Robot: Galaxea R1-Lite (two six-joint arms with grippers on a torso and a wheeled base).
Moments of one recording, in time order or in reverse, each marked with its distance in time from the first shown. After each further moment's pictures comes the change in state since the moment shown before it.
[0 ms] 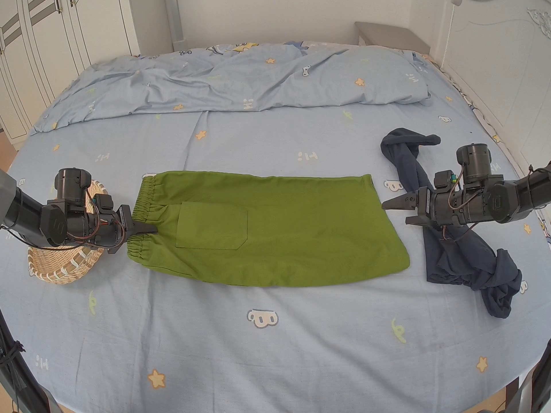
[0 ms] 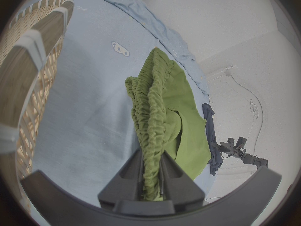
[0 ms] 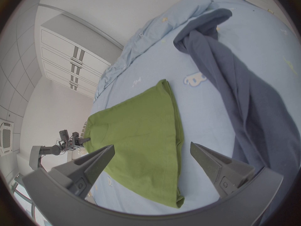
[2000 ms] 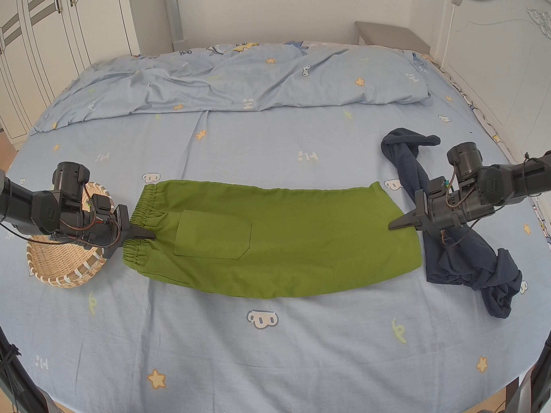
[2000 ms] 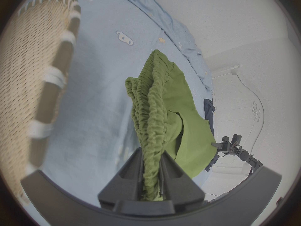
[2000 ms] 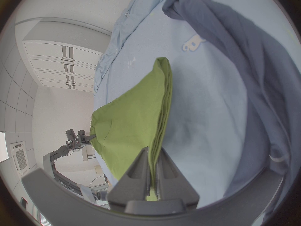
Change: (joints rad) left arm -0.011 -0.059 -0.052 0.244 0.001 0.001; right arm -0.004 0.050 -0.172 0.348 0.107 0.032
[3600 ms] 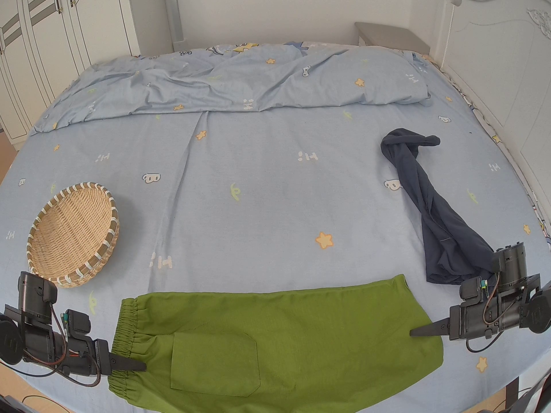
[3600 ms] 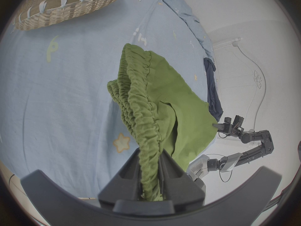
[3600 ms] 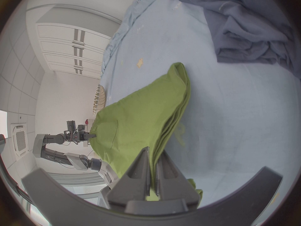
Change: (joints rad) left arm -0.028 -0.525 0.870 -0.097 0.004 0.178; right arm 0.048 -0.397 1.083 -0.666 0.032 -0.060
